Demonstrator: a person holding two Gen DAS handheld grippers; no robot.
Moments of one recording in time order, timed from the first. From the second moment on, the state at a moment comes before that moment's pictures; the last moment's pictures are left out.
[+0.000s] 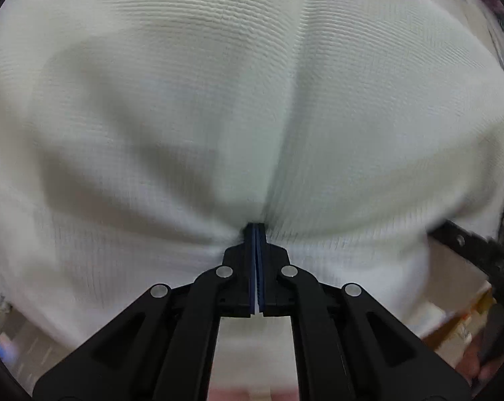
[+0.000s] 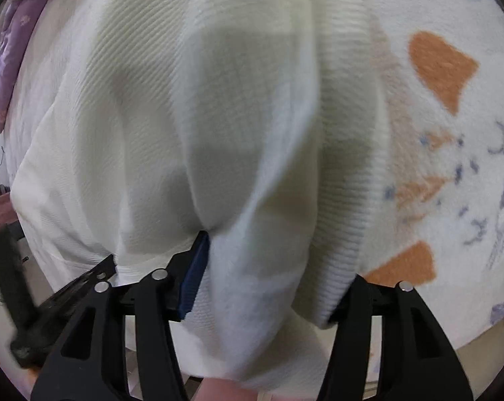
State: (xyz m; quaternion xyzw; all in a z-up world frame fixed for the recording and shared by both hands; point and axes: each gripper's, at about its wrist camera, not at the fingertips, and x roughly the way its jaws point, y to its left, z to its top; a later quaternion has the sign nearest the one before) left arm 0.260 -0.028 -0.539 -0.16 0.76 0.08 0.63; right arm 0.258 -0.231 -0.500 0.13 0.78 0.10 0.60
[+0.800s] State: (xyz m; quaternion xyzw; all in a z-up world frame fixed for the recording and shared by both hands) left arm 0.140 -0.082 -0.513 -0.16 0.74 0.10 0.65; right arm 0.263 -0.241 -0.492 0.13 0.76 0.15 0.62
